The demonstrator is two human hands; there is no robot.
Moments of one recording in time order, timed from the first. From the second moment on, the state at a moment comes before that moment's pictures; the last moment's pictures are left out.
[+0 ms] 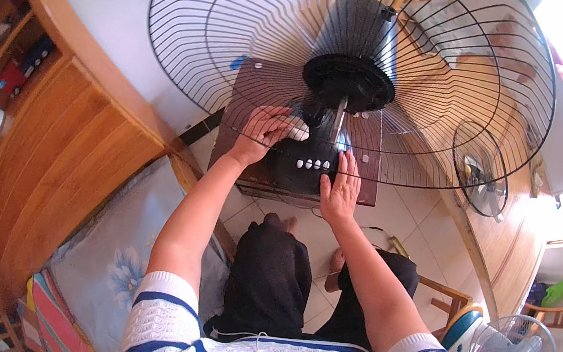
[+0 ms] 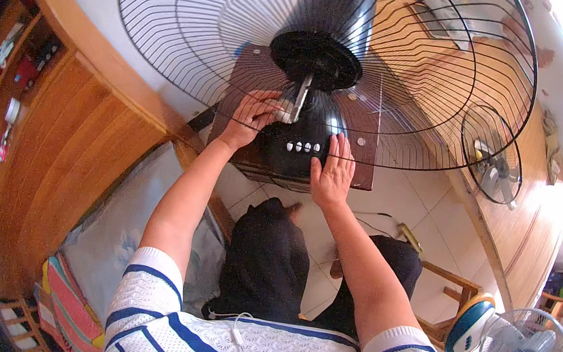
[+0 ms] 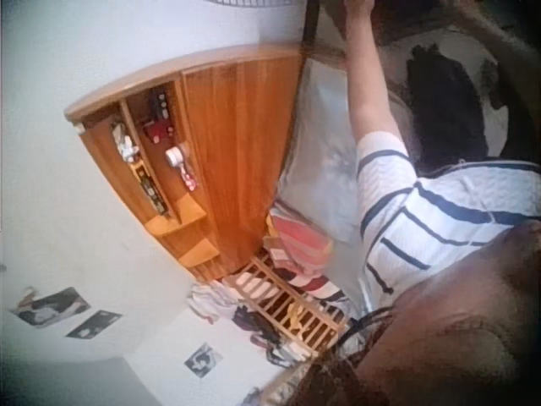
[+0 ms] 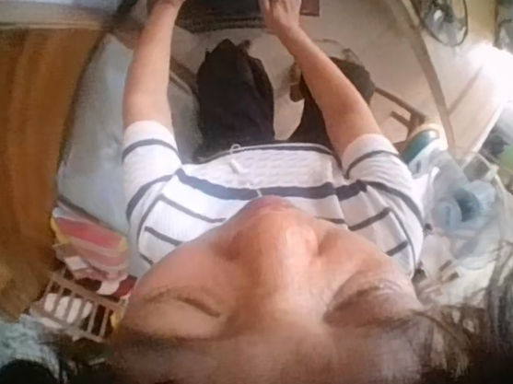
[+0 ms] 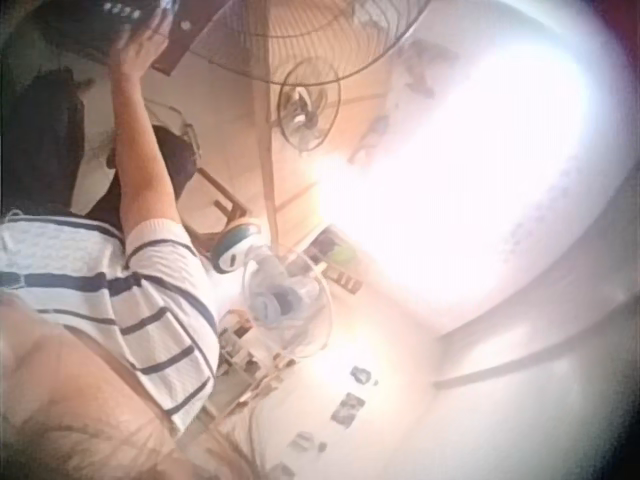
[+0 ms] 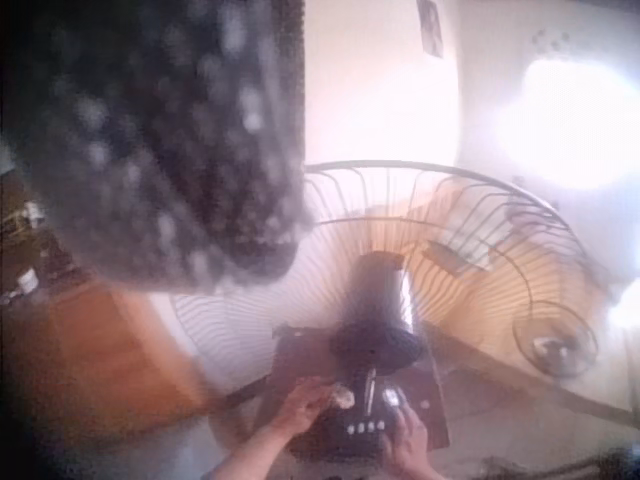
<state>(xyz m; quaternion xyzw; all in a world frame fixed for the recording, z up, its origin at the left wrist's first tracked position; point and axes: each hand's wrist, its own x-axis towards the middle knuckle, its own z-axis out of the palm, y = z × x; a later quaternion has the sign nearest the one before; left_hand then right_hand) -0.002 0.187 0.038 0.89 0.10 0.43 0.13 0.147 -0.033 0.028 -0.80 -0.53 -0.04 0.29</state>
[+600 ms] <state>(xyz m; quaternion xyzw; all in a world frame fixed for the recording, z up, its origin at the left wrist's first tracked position) 0.001 0.171 0.064 0.93 -0.01 0.33 0.15 0.144 -0.031 0.027 -0.80 -0.53 -0.08 0.28</state>
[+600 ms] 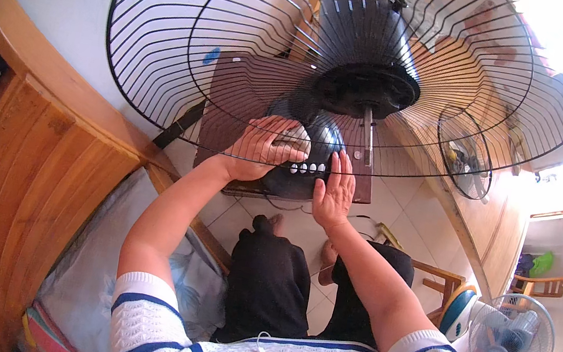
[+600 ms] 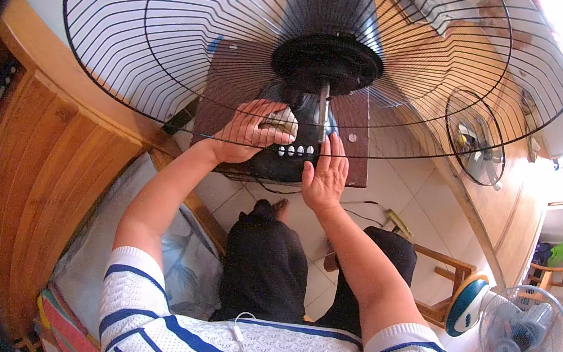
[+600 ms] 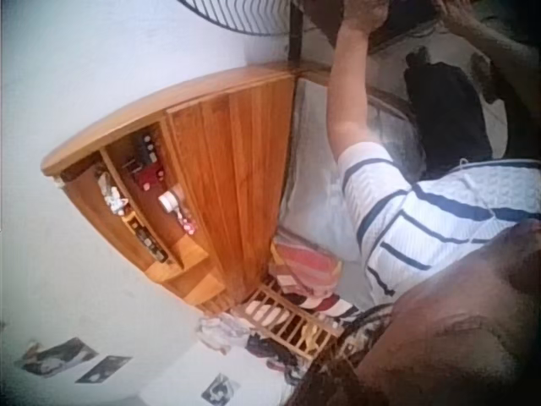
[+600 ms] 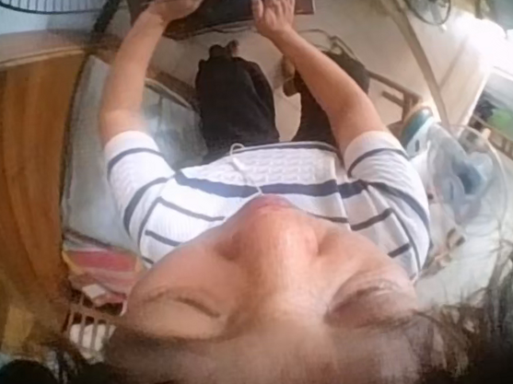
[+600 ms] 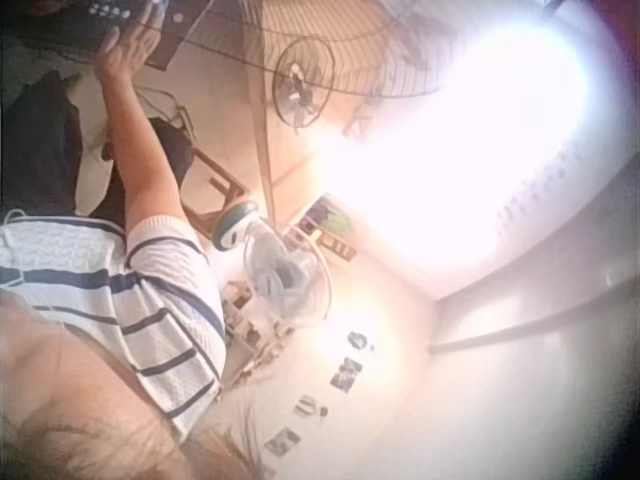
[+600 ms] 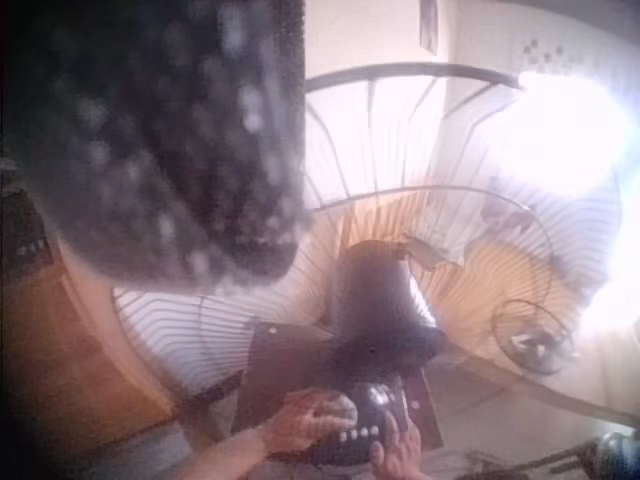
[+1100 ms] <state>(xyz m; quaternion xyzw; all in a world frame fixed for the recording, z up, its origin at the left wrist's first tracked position) -0.027 0.178 0.031 0.94 0.00 0.30 0.17 0.146 -0.031 0.022 -0.81 -0.52 -0.08 0.26</state>
